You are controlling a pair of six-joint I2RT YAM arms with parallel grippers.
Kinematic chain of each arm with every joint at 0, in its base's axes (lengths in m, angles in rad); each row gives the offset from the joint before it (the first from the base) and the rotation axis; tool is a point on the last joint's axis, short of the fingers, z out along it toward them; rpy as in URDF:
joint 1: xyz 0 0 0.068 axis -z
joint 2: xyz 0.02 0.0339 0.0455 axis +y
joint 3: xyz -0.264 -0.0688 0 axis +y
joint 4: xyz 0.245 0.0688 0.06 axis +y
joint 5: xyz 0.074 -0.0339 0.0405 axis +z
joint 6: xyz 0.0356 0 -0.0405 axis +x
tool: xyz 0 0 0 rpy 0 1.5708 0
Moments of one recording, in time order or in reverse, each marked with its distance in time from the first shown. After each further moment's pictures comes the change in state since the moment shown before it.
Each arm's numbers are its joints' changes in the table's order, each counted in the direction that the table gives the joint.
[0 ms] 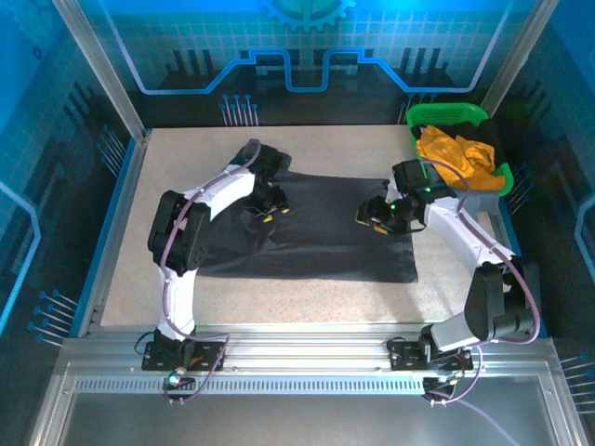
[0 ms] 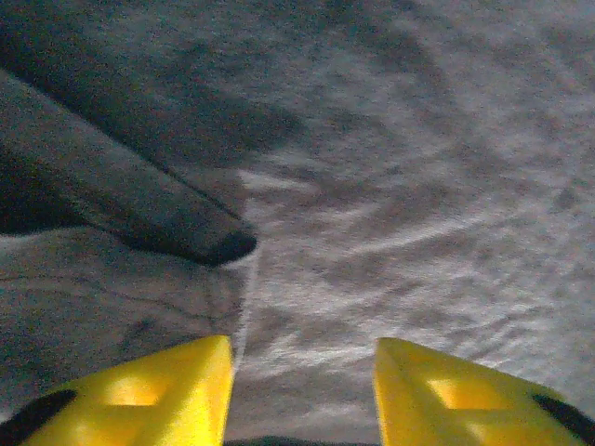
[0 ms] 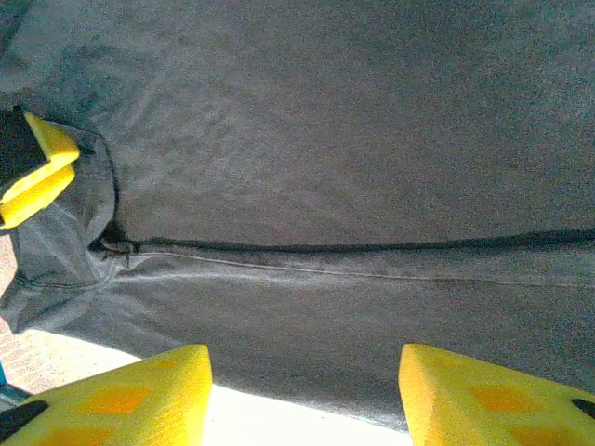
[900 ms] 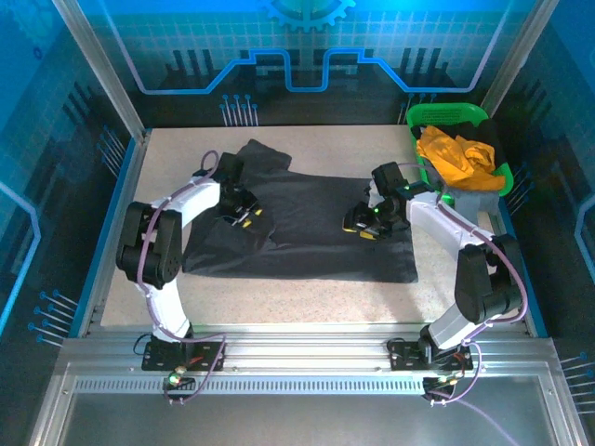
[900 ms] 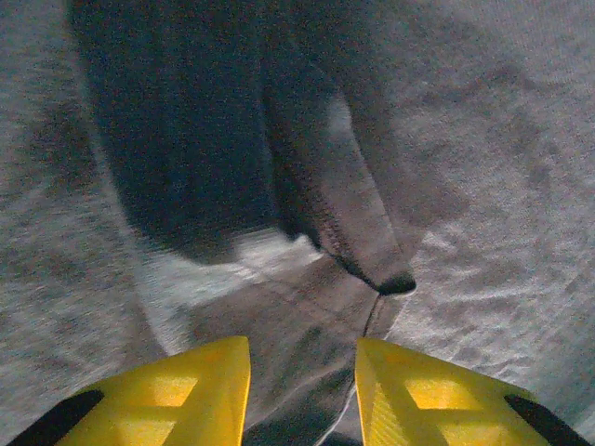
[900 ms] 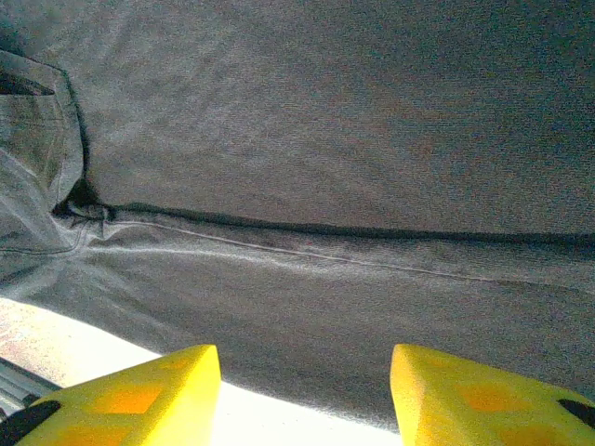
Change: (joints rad) left arm -0.172 -0.170 0.279 -0.156 -0.086 -0.169; right arm -0.094 0.119 -0.031 -0.007 0.010 -0.005
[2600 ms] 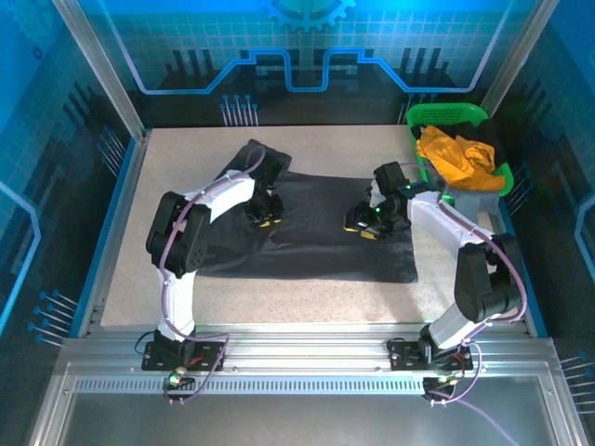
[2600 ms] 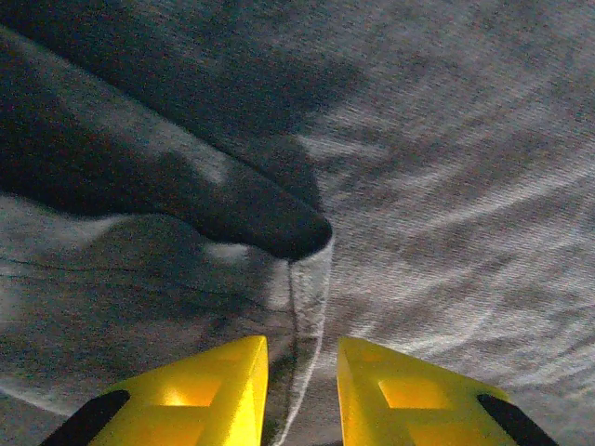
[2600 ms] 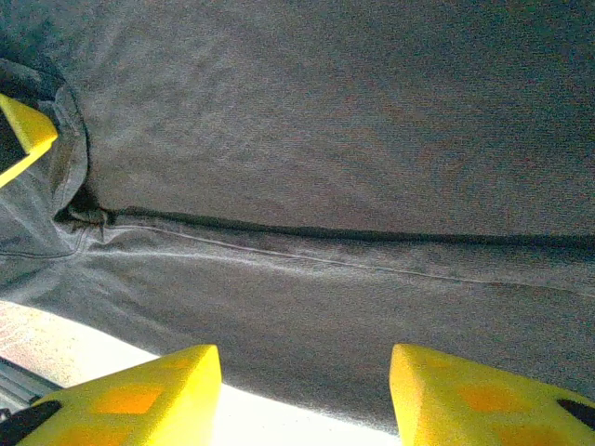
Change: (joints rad) left arm 0.174 0.163 -0.221 0.177 0.152 0.298; right arm 0.016 0.007 0.000 0.000 0.011 -0.003
